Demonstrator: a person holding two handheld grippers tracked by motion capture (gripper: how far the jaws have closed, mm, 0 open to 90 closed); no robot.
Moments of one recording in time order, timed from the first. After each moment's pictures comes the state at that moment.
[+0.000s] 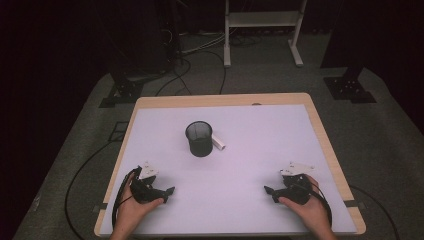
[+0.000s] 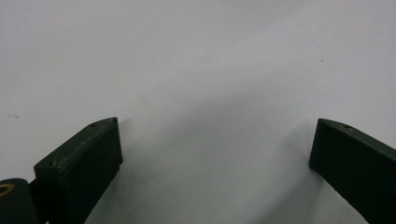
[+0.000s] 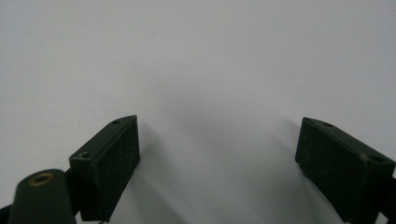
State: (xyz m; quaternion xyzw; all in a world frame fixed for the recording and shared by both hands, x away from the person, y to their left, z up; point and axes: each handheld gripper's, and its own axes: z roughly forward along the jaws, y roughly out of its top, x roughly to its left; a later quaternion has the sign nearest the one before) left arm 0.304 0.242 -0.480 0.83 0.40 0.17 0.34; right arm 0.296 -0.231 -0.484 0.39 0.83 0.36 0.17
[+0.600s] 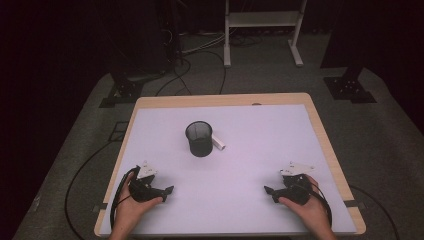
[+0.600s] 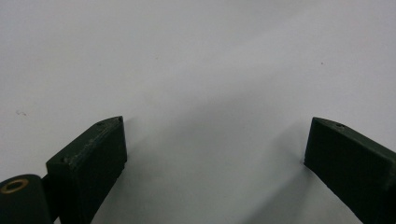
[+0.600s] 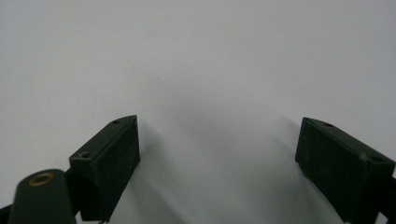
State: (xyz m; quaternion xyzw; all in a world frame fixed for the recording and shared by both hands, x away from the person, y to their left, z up) left arm 0.304 0.244 -0.475 0.83 0.40 0.17 0.34; right arm 0.295 -0.231 -0.484 0.39 0.83 0.36 0.17
